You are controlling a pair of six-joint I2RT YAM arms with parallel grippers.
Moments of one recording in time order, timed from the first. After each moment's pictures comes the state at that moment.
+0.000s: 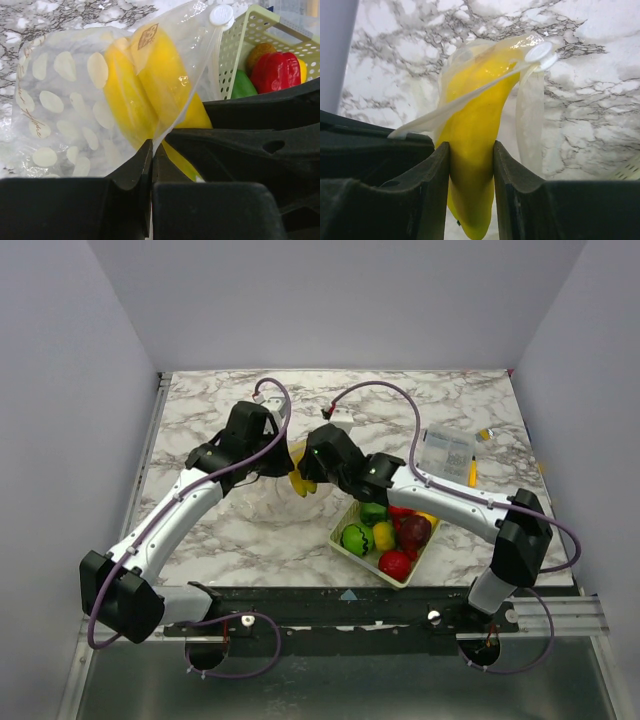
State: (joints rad) left arm -0.47 1.27 1.16 -0.61 0.17 -0.34; right arm 0.98 1.67 1.42 -0.36 0.39 0.70
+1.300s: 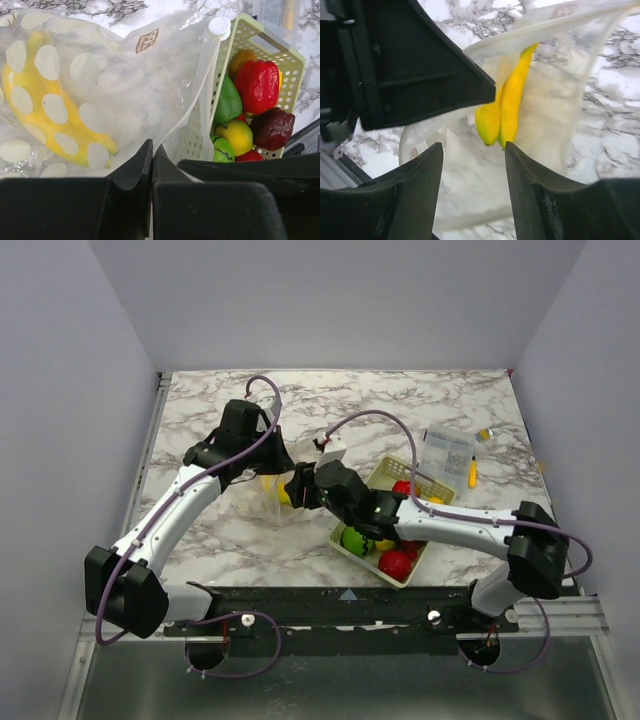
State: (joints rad) left arm -0.40 1.30 1.14 -0.56 0.30 -0.43; right arm 1.11 1.60 1.11 0.11 0.42 0.59
